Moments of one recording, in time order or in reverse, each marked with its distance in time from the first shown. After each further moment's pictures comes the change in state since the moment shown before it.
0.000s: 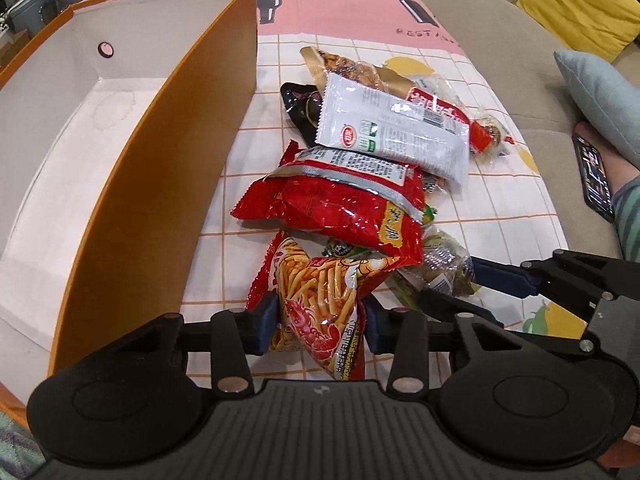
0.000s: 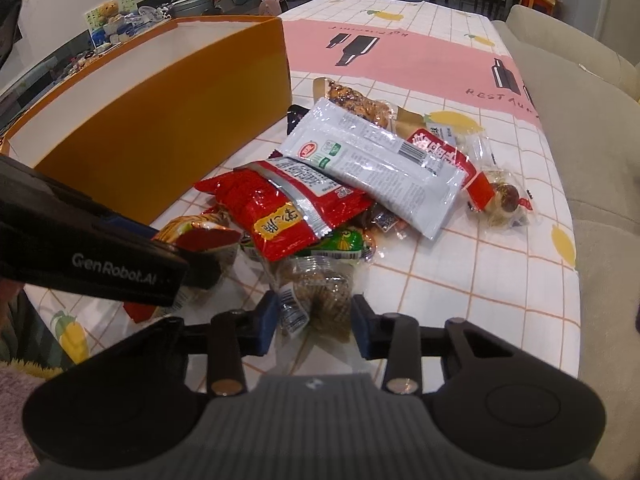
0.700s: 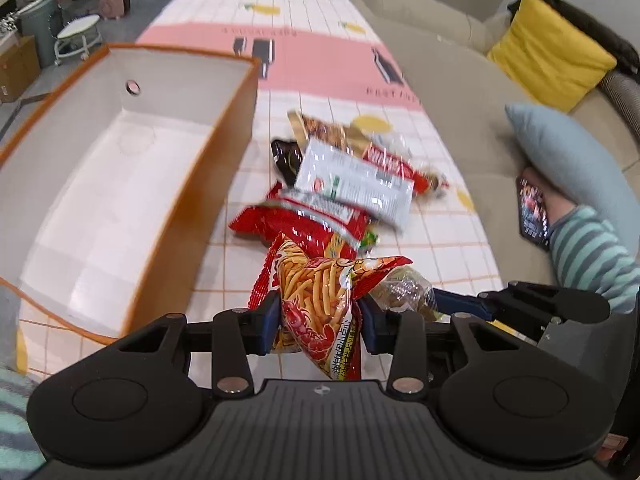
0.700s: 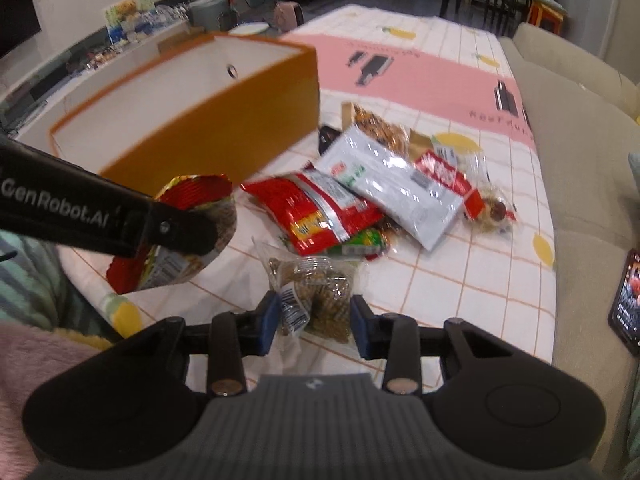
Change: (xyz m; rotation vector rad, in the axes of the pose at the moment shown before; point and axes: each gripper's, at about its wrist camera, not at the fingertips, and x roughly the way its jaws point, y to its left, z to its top) left arm -0.089 0.004 -0.015 -0.061 -0.137 -0.089; right arm -0.060 0.024 -0.005 -0.036 -0.028 0.013
